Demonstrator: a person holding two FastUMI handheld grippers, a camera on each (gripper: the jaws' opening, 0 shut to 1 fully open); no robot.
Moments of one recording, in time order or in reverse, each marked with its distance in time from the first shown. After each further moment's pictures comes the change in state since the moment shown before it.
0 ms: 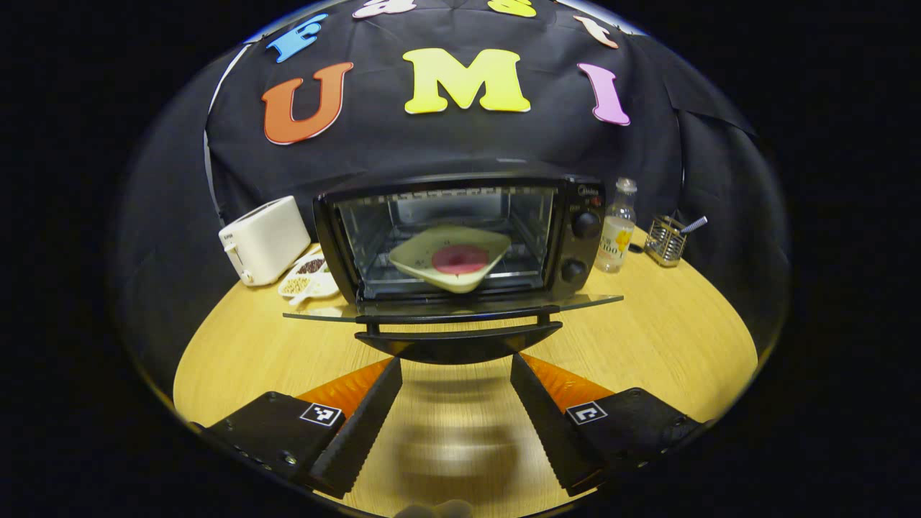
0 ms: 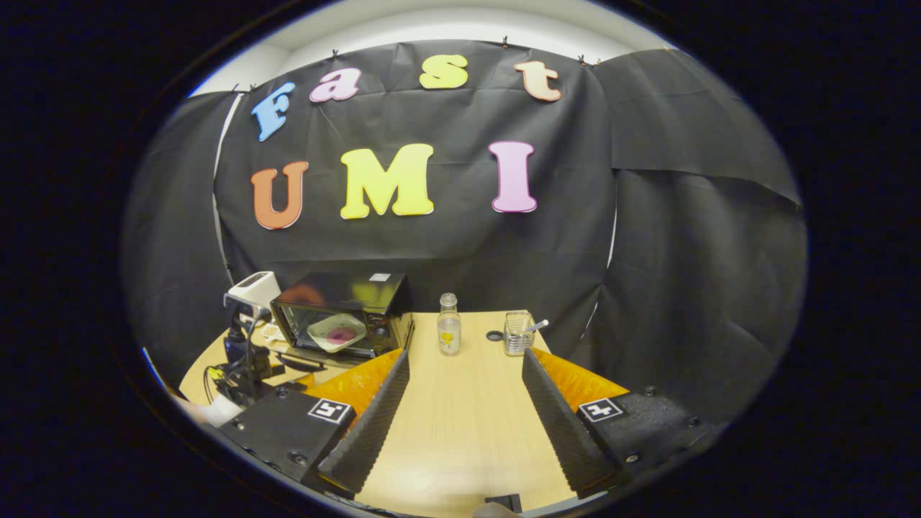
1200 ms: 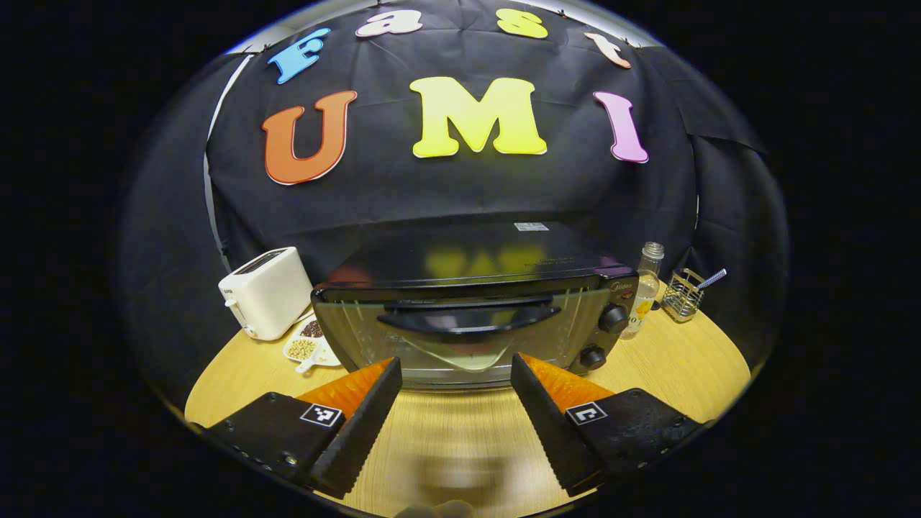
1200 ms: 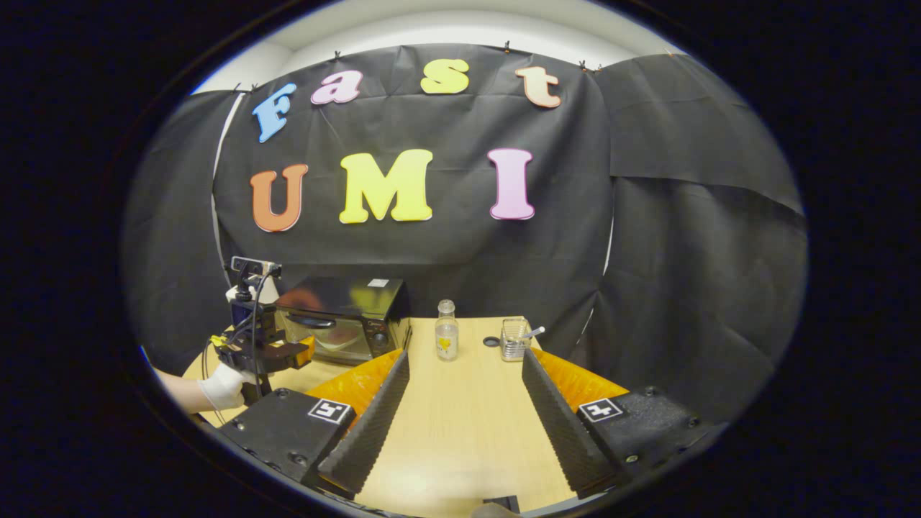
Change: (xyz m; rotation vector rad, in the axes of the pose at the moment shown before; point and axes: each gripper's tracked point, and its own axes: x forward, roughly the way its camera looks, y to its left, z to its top) left arm 0.032 0.014 0.066 0.003 -0.091 0.033; right arm -0.002 0.005 0.009 -0.013 -0.009 -0.009
